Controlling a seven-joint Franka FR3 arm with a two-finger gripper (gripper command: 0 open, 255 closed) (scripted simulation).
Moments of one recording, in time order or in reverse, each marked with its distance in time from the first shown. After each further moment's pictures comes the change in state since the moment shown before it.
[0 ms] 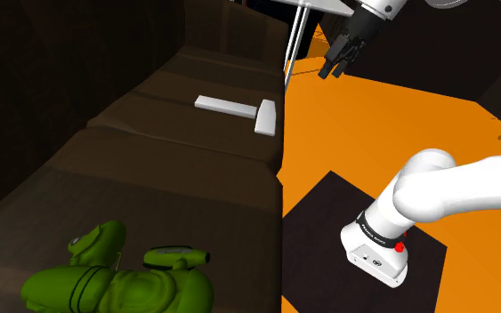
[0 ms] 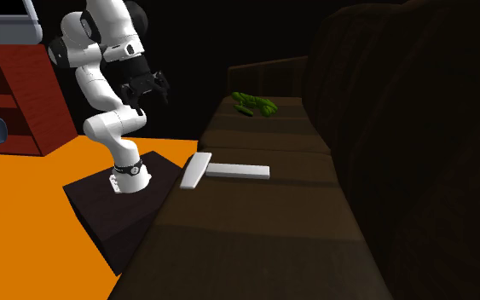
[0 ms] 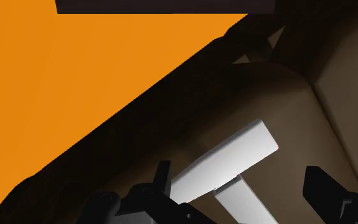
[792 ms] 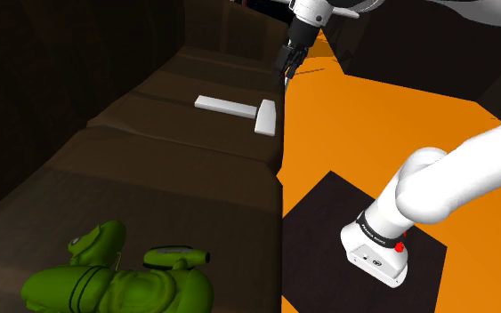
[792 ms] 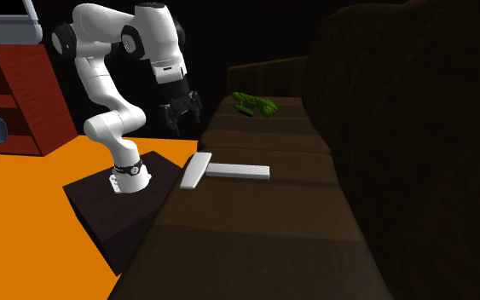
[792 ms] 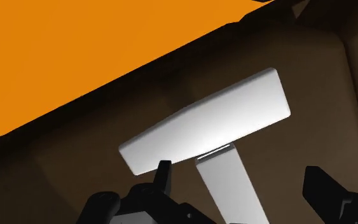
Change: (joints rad) arm 0.076 0.407 0.046 0.184 -0.021 0.145 -0.101
